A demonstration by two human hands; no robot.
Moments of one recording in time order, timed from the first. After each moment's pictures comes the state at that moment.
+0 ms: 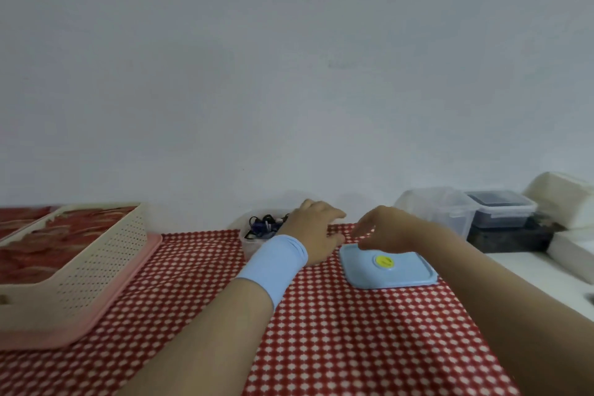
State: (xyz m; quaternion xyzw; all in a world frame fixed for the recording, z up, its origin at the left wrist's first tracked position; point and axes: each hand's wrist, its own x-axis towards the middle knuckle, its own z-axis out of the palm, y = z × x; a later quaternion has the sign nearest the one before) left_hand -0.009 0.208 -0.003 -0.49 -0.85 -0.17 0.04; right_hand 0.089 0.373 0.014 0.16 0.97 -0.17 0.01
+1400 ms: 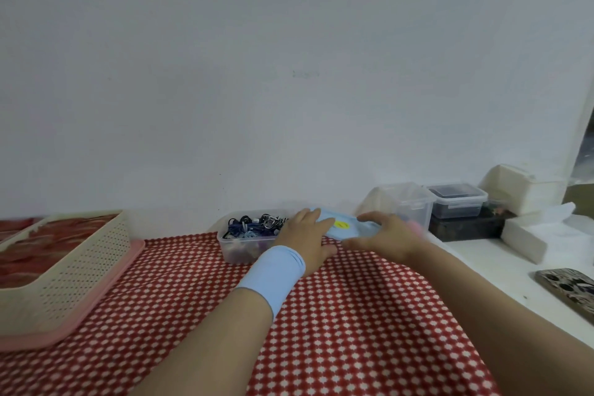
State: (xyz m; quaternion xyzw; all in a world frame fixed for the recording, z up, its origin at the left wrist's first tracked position) left_hand 0.036 0.230 -0.014 -0.48 -0.87 -0.07 0.06; right_hand 0.151 0.396 -0.021 0.25 0.88 -0.38 -0.14
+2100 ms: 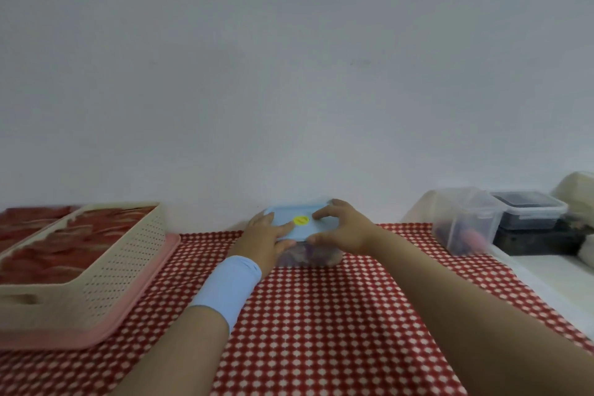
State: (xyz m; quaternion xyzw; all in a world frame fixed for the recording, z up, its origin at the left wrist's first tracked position) left_hand -0.067 0.114 -0.032 -0.36 -0.92 -0.15 0.02; right_hand 0.016 0.305 -0.016 0.12 0.94 -0.32 -0.09
